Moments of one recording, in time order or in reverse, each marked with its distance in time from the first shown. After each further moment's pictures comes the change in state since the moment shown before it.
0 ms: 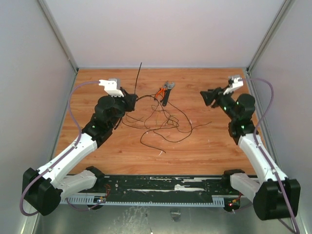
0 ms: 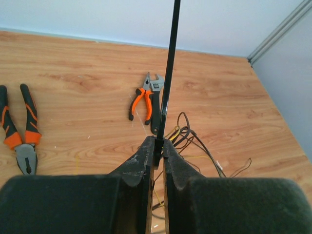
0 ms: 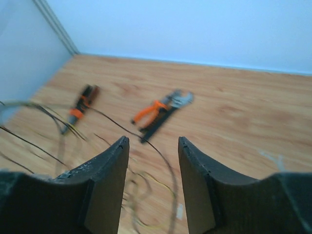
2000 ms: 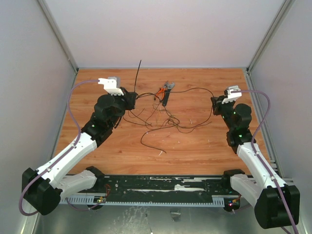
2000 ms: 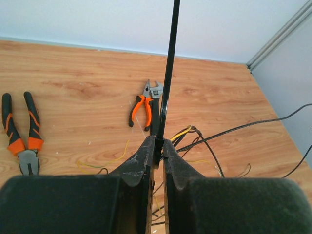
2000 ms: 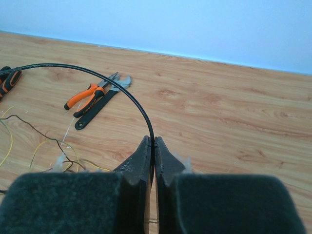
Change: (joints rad) left arm -0.012 0.002 0.026 -0.011 -0.022 0.010; right arm 0.030 -0.051 -0.100 0.016 0.237 -0.190
